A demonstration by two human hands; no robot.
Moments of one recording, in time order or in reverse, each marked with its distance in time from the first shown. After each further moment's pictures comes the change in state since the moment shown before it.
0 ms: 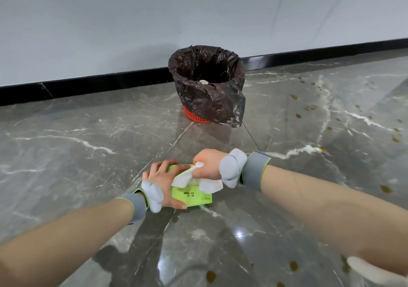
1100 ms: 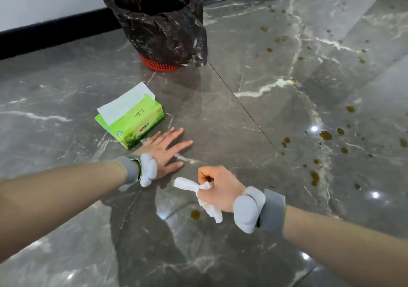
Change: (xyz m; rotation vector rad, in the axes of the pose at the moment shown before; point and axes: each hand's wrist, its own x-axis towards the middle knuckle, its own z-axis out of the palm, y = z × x) left_hand 0.023 0.013 0.069 0.275 -0.016 0.556; right_hand -0.101 0.029 0.148 0.801 0.204 0.206
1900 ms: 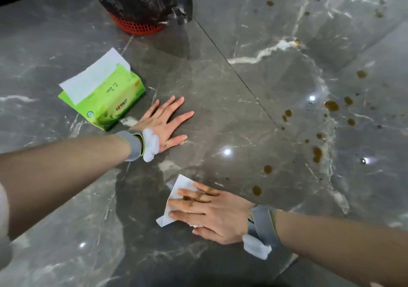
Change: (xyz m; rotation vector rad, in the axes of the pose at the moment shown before) left_hand 0.048 0.006 0.030 0.052 0.148 0.077; right_hand -0.011 0.104 0.043 -0.948 -0.218 -0.776
